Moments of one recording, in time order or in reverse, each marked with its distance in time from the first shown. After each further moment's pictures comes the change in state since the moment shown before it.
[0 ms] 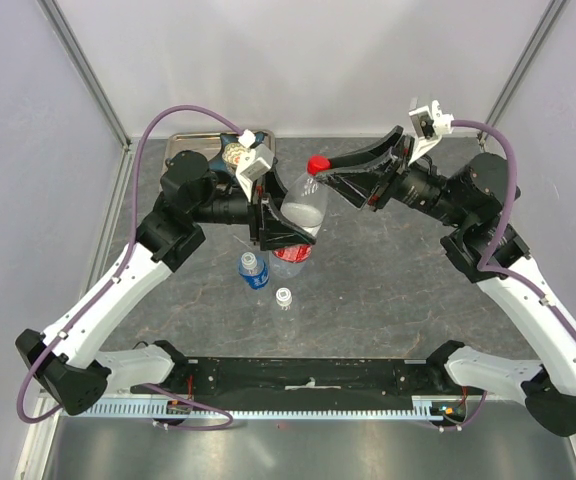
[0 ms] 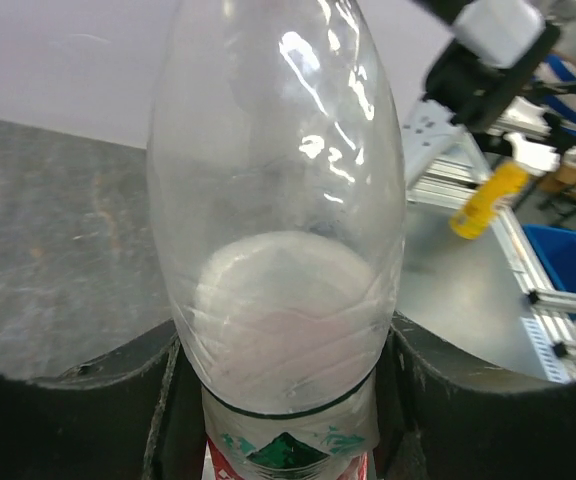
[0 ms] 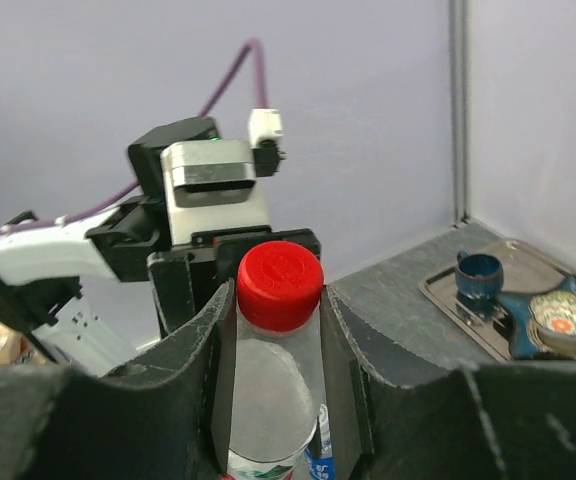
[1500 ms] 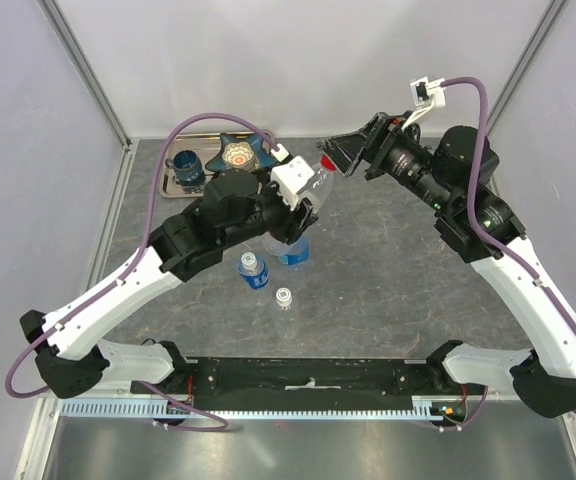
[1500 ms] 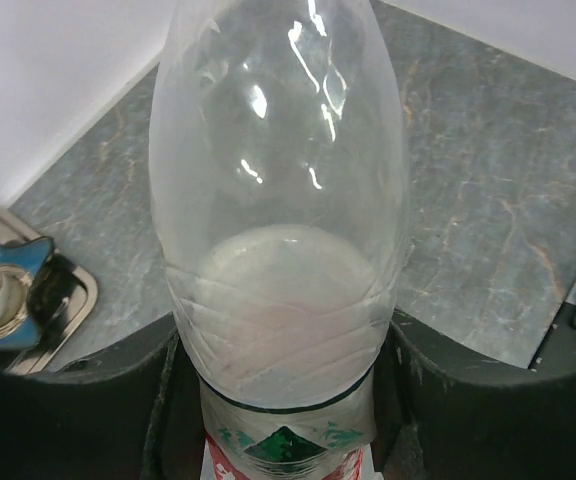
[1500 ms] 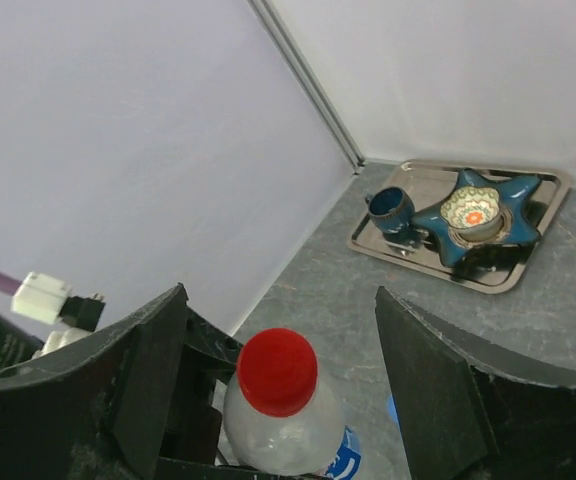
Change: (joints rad) left arm -0.260 0.061 0.148 -0.373 -0.916 0.345; right arm -0.023 0.106 0.164 -0.245 0.336 0.156
